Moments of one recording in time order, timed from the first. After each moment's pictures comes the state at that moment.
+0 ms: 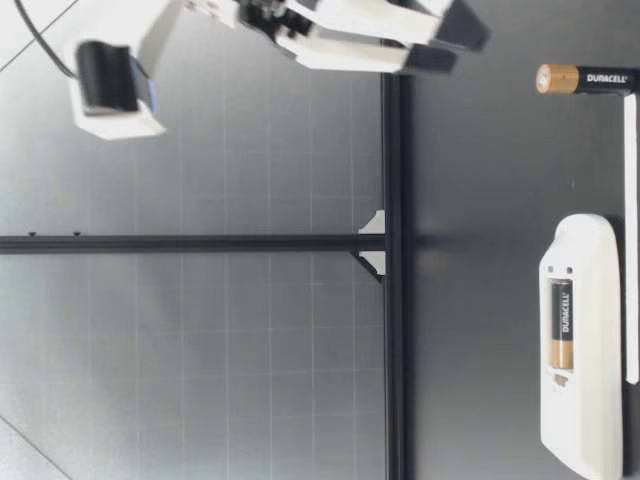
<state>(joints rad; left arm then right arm) 0.01 -0.91 1.21 0.00 -0.33 0.01 -0.07 -0.10 0.70 0.00 0.52 0.00</state>
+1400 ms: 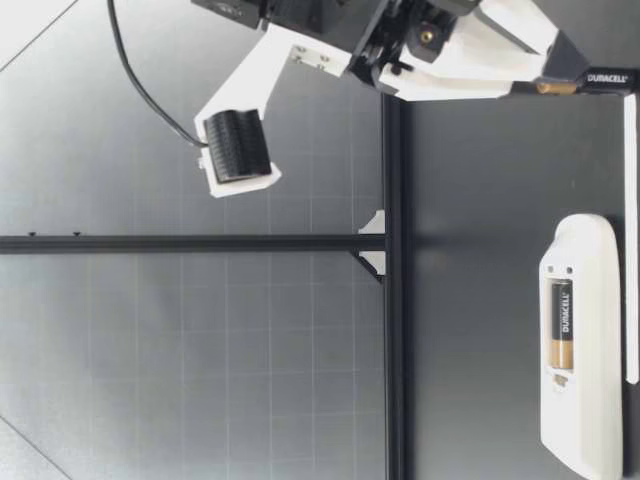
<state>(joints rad) 0.01 -0.91 1.22 0.00 -0.34 0.00 -0.04 0.08 0.65 0.00 0.48 0.00</state>
